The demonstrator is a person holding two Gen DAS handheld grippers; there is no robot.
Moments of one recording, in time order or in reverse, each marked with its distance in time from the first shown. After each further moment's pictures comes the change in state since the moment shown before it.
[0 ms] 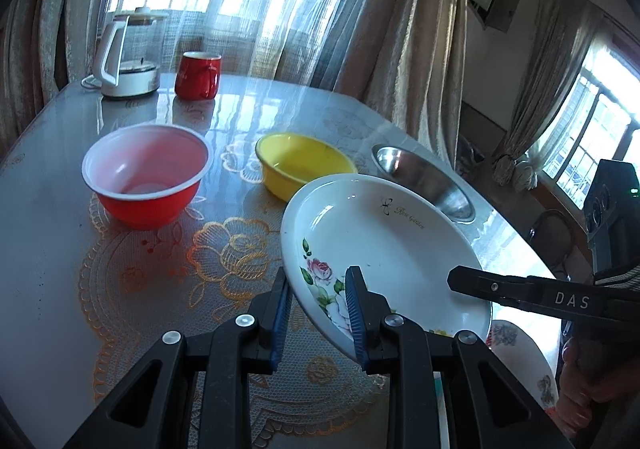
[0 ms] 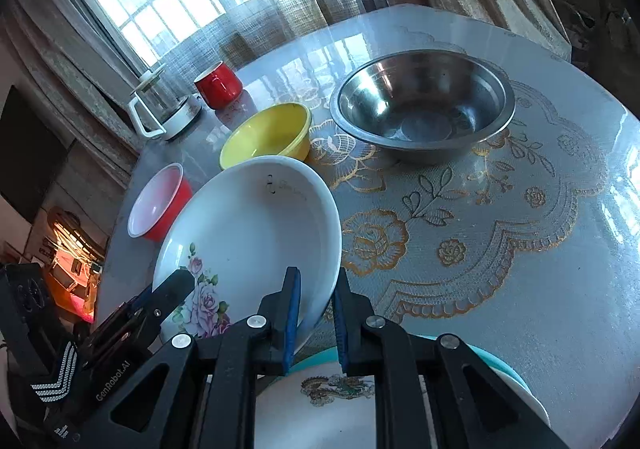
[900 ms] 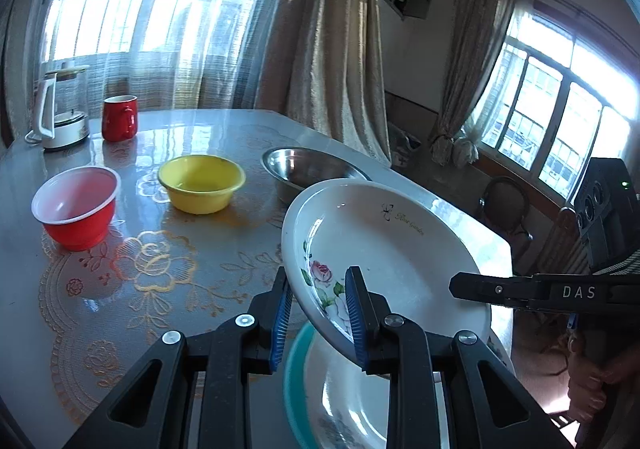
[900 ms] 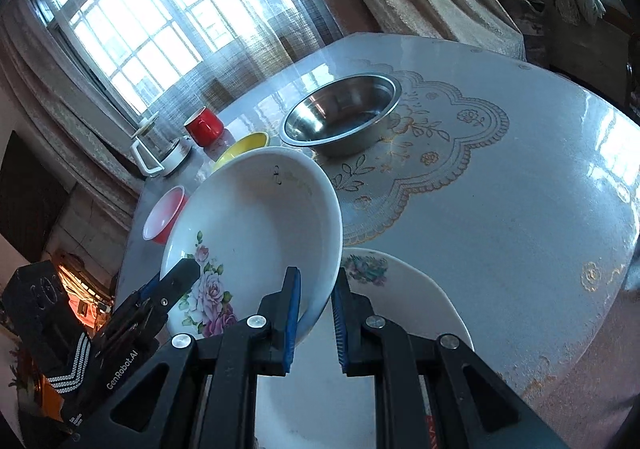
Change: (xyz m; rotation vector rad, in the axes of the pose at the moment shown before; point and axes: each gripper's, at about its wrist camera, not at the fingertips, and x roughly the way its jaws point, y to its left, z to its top) left arm -0.033 -0.070 -0.025 0.198 -0.047 -0.189; right arm -0.093 -0.041 -0.063 0.131 -0.130 -0.024
